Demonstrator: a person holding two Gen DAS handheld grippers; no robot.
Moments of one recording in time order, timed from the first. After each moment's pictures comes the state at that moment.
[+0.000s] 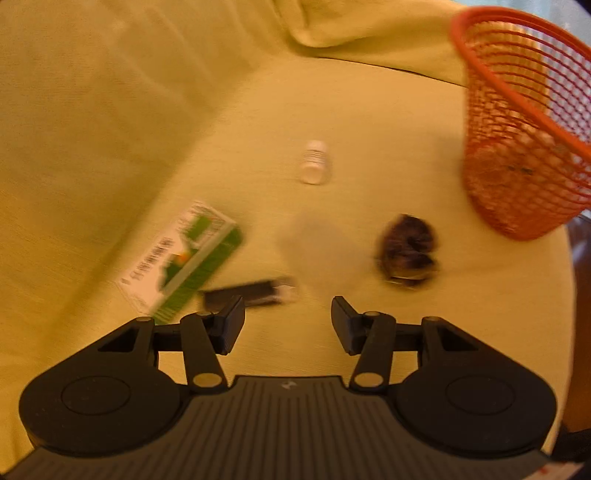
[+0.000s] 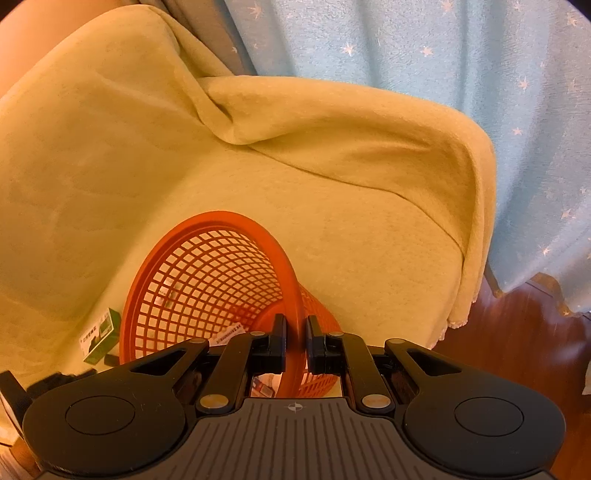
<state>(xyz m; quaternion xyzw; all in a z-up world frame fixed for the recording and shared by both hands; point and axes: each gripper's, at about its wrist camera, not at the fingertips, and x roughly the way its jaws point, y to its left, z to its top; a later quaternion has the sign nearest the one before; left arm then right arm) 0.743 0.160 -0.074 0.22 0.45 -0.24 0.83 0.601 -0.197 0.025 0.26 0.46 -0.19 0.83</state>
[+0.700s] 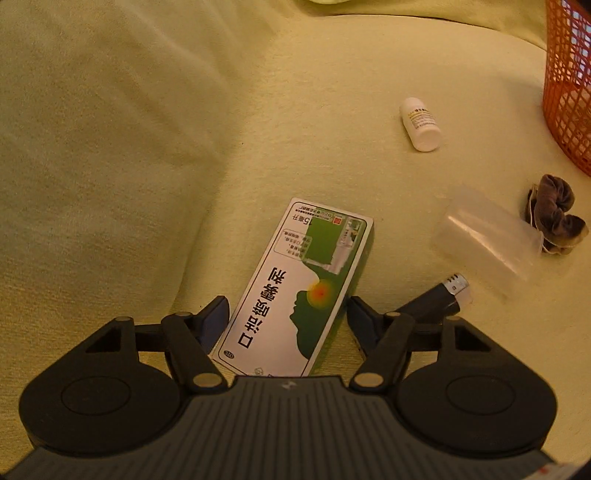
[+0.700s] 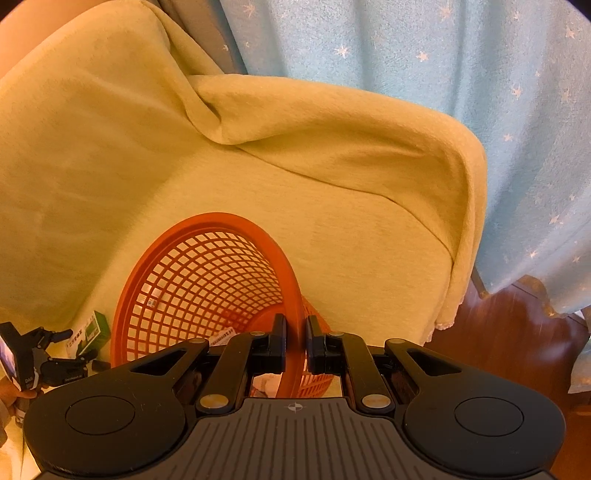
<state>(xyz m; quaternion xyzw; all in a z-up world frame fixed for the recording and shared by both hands) 0.844 0.198 -0.120 0.33 0.45 -0.27 0.79 0.616 -0.192 0.028 0.25 0.47 -0.21 0.82</state>
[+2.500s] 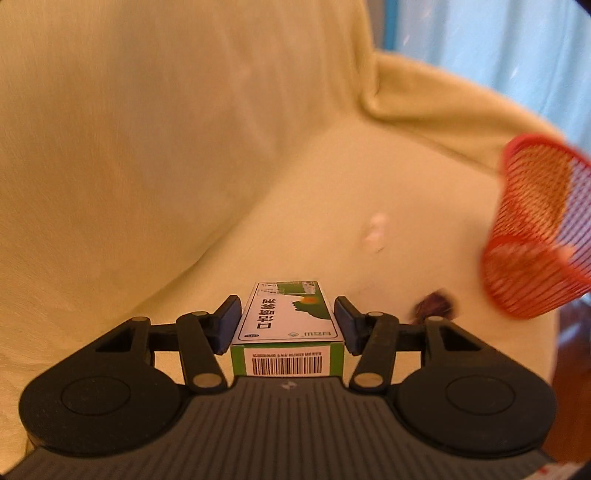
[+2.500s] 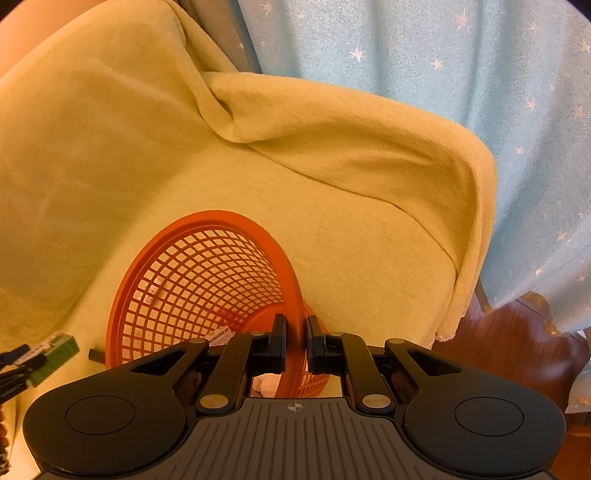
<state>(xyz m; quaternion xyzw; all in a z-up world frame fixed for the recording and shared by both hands) 0.741 0.220 0.013 0.11 0.42 -0.20 0.88 0.617 -0.198 0.027 0.22 0.47 -0.19 0.83</state>
